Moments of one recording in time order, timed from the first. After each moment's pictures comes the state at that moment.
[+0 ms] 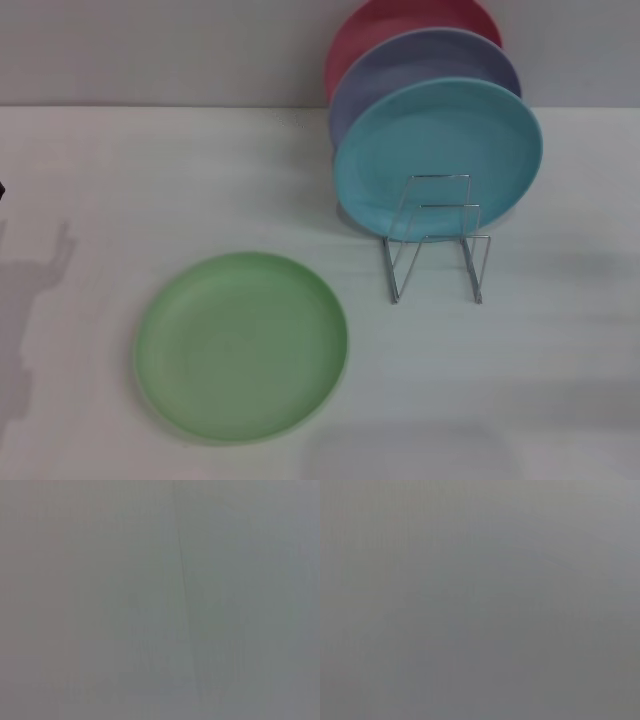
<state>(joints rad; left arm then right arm) -0.23 -2.07 -1.23 -0.31 2.64 1.29 0.00 0.27 2.09 2.02 0.19 -0.10 1.50 -2.85</state>
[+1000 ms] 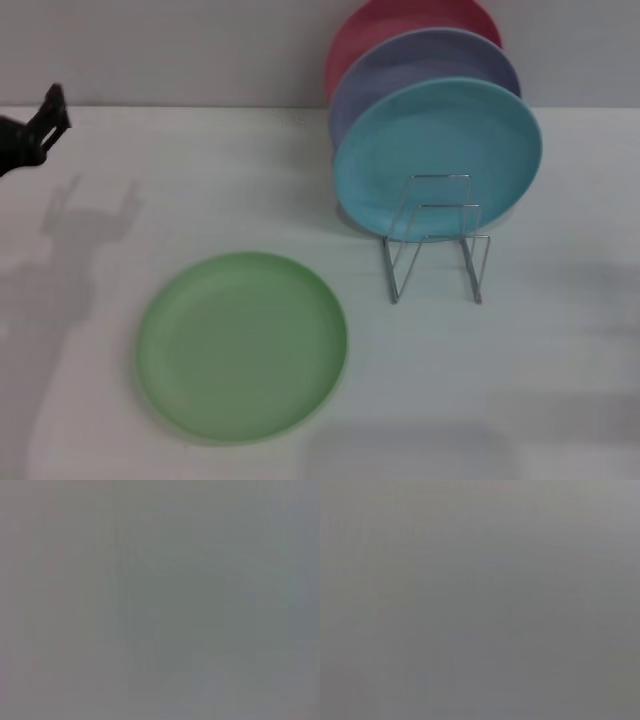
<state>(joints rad) 0.03 -1.96 -1.31 -1.35 2.84 0.24 0.02 0.24 2.09 2.01 0.17 -0.10 1.52 -2.86</state>
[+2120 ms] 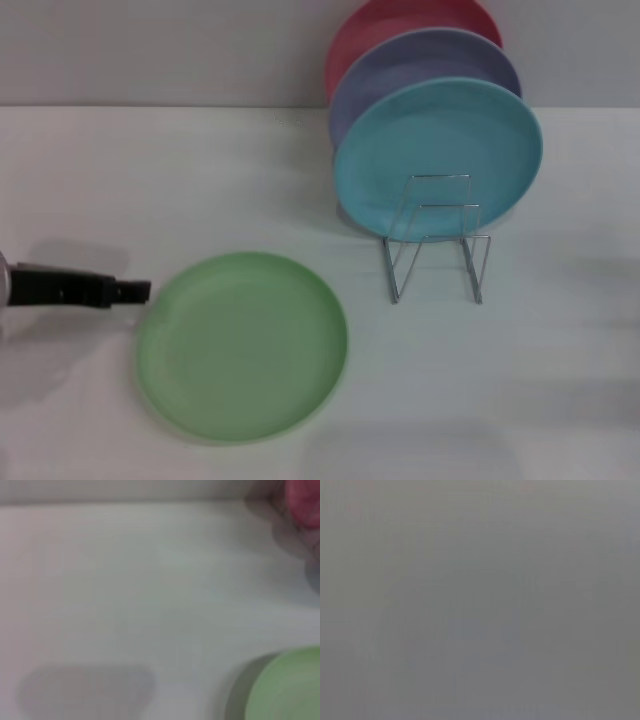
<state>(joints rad) -0.19 -2.06 -1.73 -1.56 2.50 -1.20 0.35 0.26 2.09 2.01 0.18 -0.10 1.45 -2.86</state>
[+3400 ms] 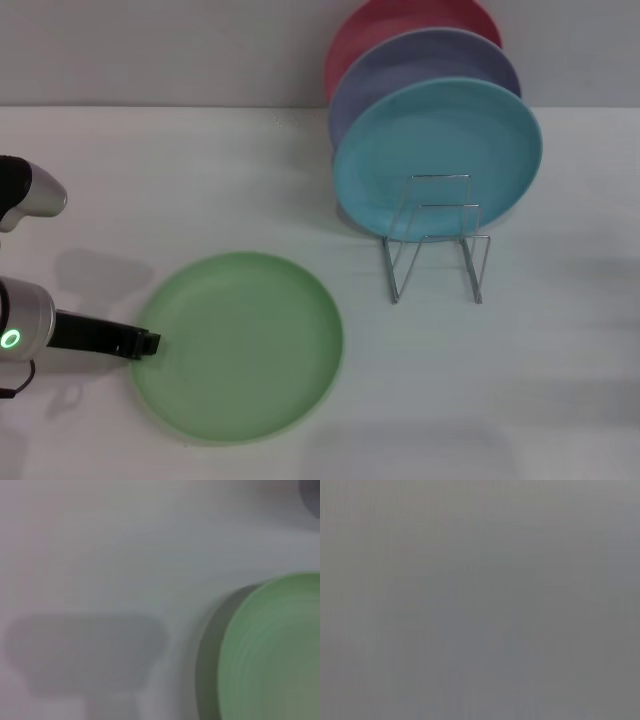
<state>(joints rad) -0.25 -2.06 -1.66 -1.40 2.53 -1.22 0.36 0.26 2.09 2.01 0.18 -0.10 1.44 -2.86</state>
